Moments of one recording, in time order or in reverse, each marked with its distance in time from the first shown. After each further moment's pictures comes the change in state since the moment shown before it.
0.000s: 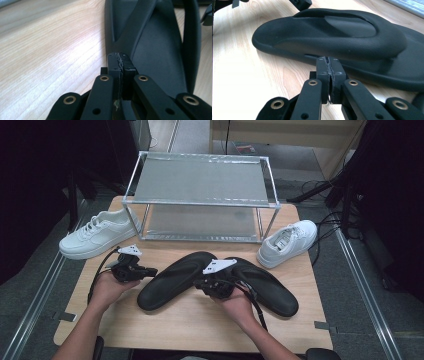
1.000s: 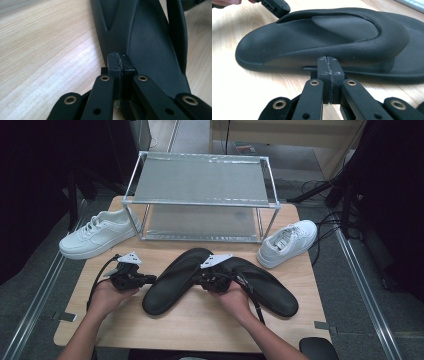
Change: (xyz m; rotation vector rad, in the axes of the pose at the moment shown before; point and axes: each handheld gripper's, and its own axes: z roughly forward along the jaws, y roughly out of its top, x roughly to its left) left arm -0.023 -0.013 -0.004 0.017 0.016 0.001; right arm -0.017 0.005 0.014 0.028 -0.001 0.025
